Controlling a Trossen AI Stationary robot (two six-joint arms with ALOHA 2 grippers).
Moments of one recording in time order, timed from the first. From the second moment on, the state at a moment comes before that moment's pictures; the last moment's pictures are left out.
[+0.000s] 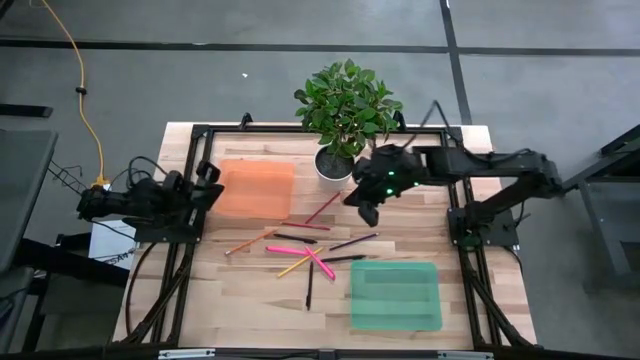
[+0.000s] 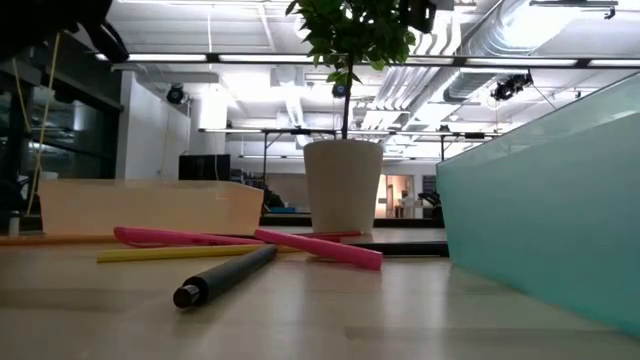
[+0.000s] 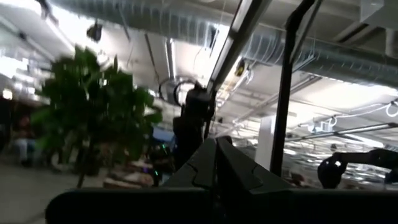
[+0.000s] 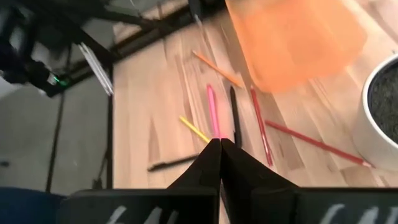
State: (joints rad) left arm 0.00 0.01 0.01 0.57 -0.13 -0.17; right arm 0.00 1.44 1.44 -0.71 -0.14 0.42
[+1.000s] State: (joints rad) left arm 0.00 0.83 0.77 -0.13 0.20 -0.08; right arm 0.00 1.53 1.49 -0.77 -0.12 0.38
